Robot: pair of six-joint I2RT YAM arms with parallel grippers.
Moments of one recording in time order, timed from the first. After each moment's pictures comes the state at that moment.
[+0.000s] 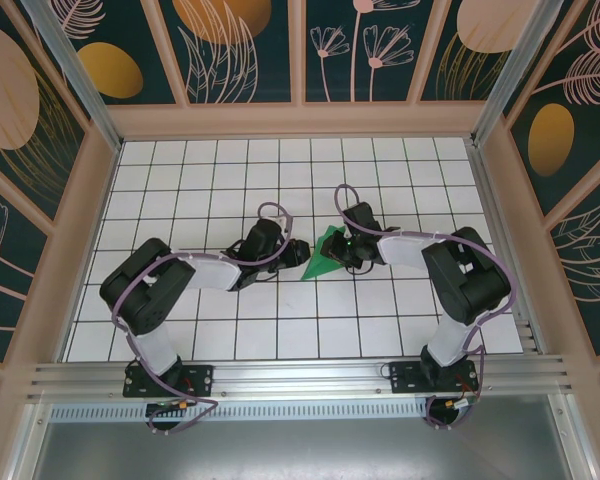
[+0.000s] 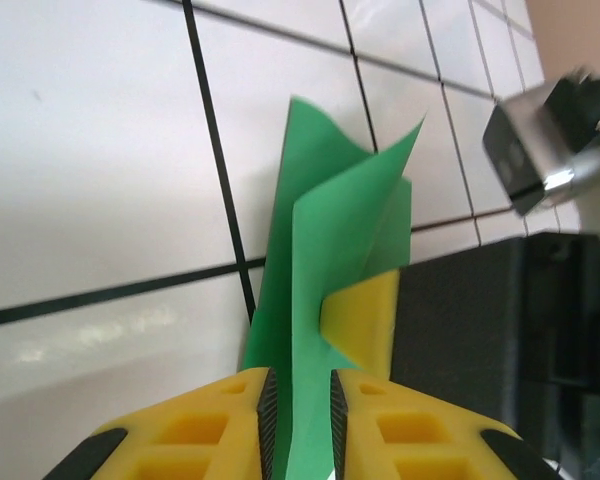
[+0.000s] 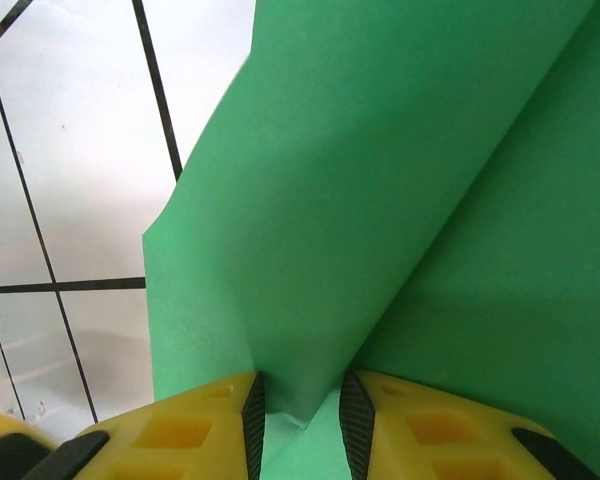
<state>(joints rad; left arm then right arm) -0.72 1.76 0.74 0.43 0.20 -0.83 0.53 1.75 0.84 -0.10 -0.29 0.85</state>
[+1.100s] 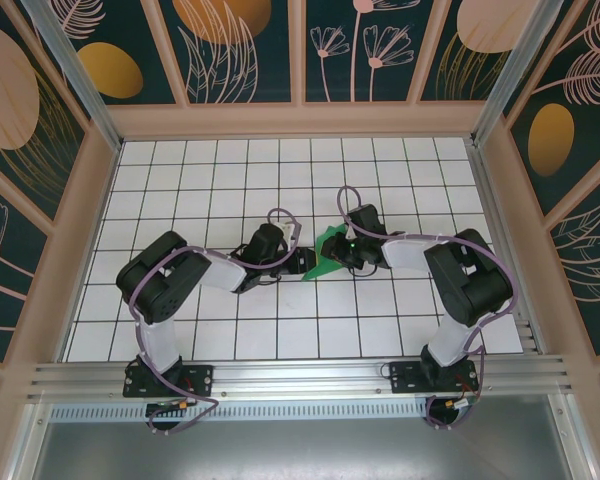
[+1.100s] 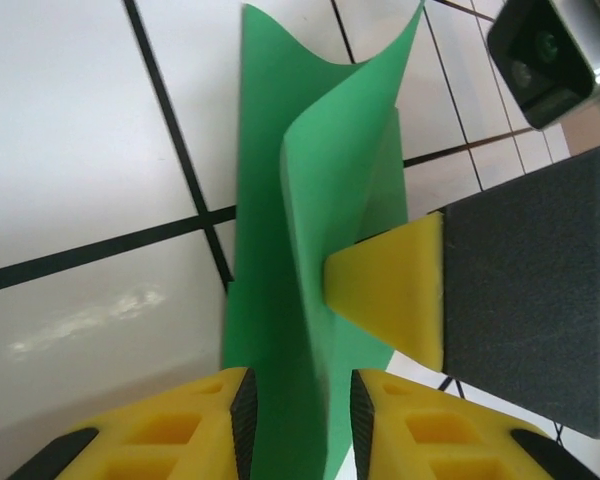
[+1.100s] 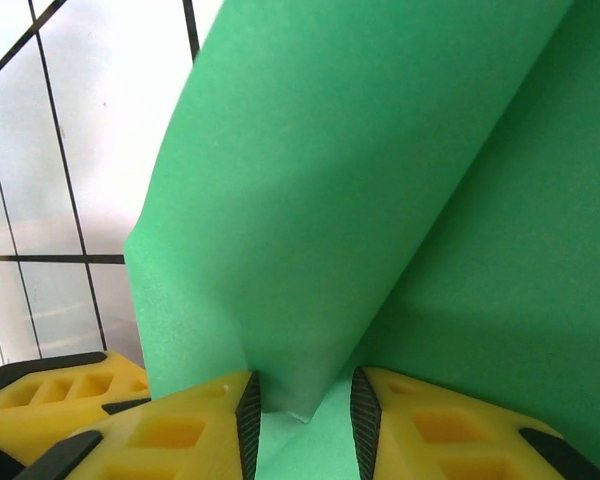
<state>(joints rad) -0.71 1.88 0.74 0.55 0.36 -0.75 0.51 1.72 0.78 0.00 -0.37 0.81</state>
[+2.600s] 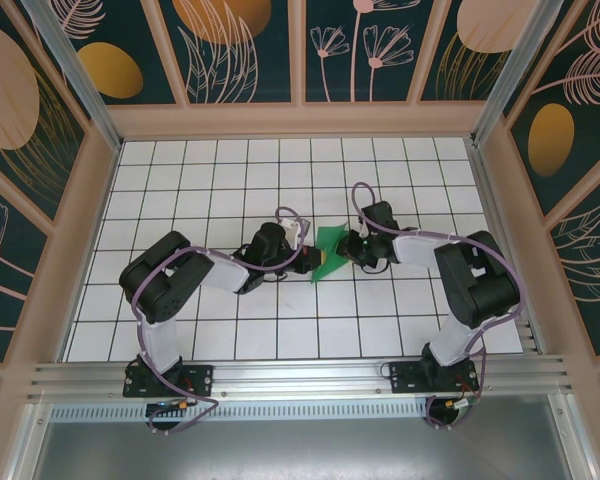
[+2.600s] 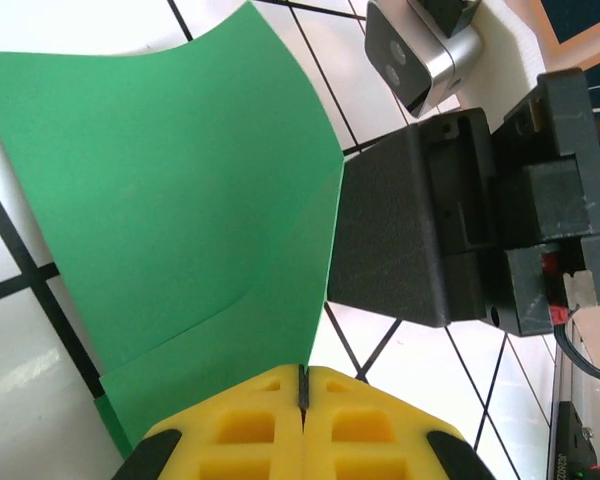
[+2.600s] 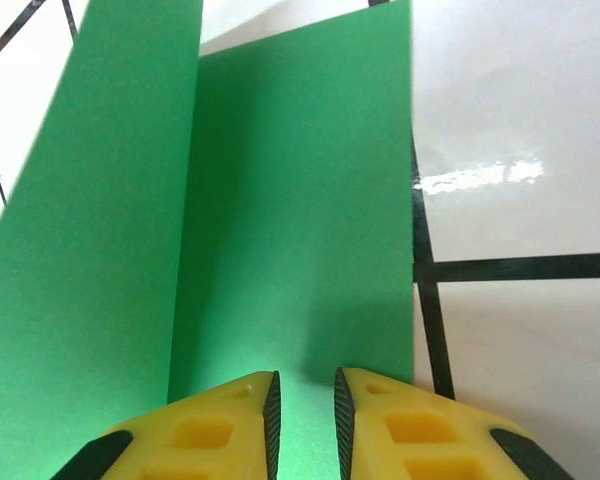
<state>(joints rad) -0.74 1.89 0.75 0.67 0.44 -0.71 0.41 1.69 0.79 -0.12 -0.37 0.74</state>
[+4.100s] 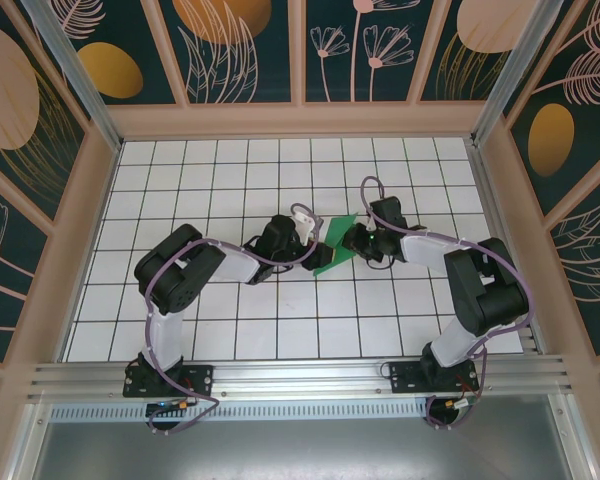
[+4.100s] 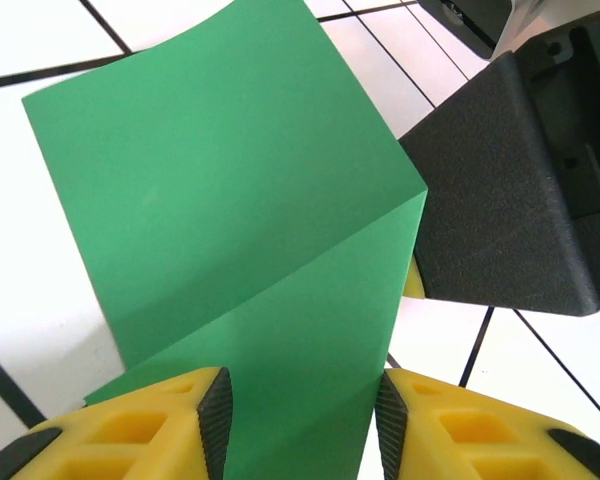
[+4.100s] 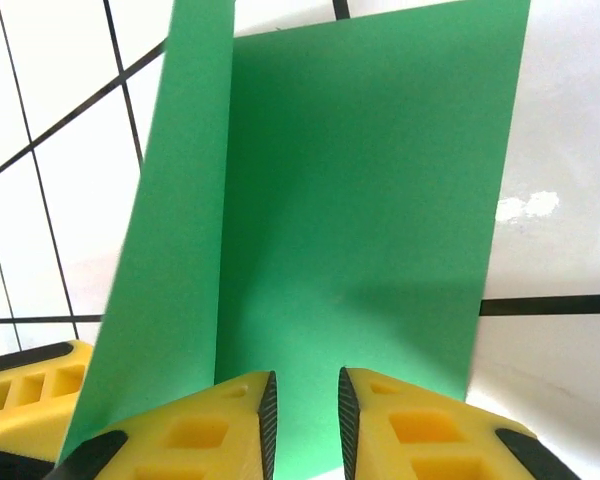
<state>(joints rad) -0.74 1.99 0.89 0.61 0.42 -0.43 0.37 1.63 0.79 -0.11 -0.34 0.74</state>
